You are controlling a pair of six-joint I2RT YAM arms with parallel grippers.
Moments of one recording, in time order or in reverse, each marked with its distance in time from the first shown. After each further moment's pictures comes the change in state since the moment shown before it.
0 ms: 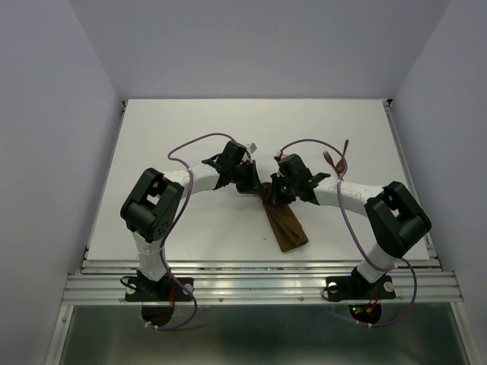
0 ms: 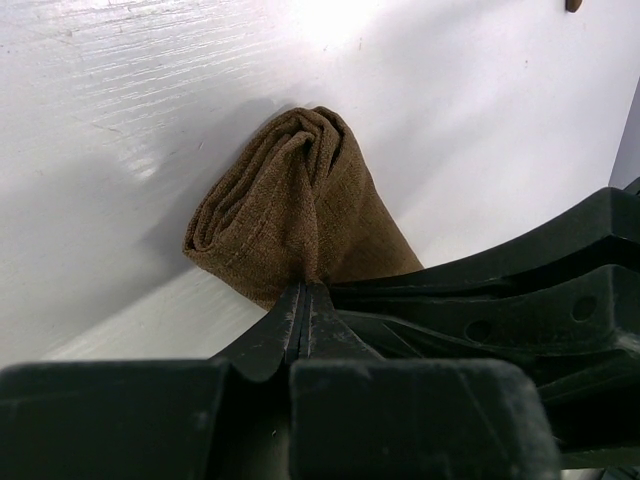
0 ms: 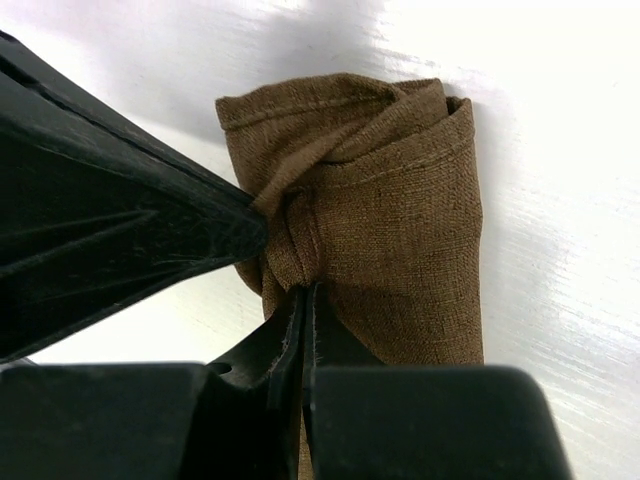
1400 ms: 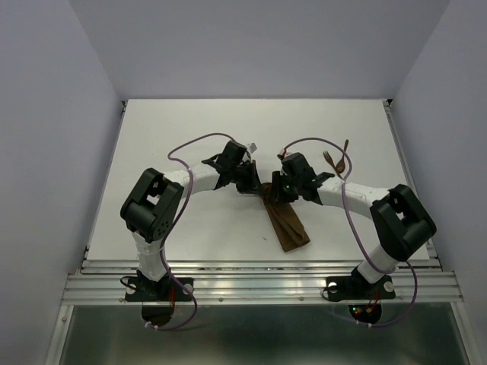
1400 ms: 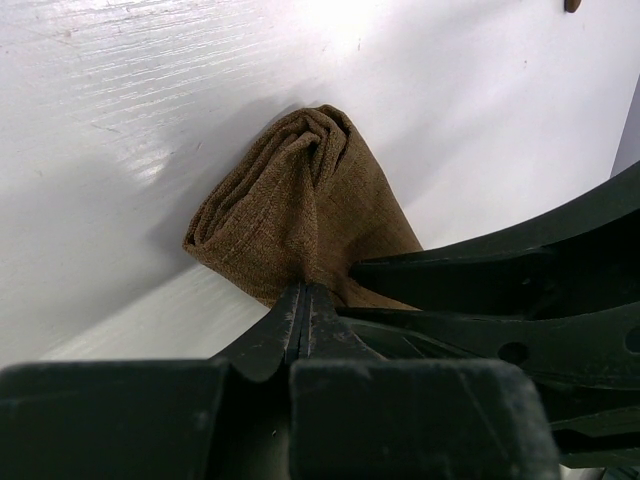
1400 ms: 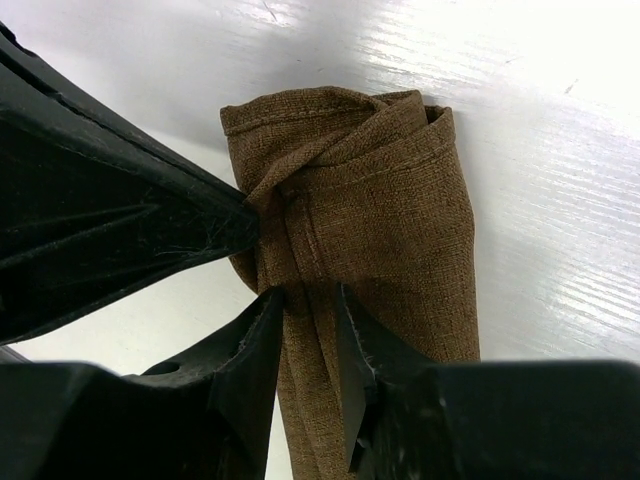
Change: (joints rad) left arm 0.000 -0.001 0.000 0.002 -0.002 0.000; right arm -0.017 -0.040 -0.005 -0.015 0.019 -0.006
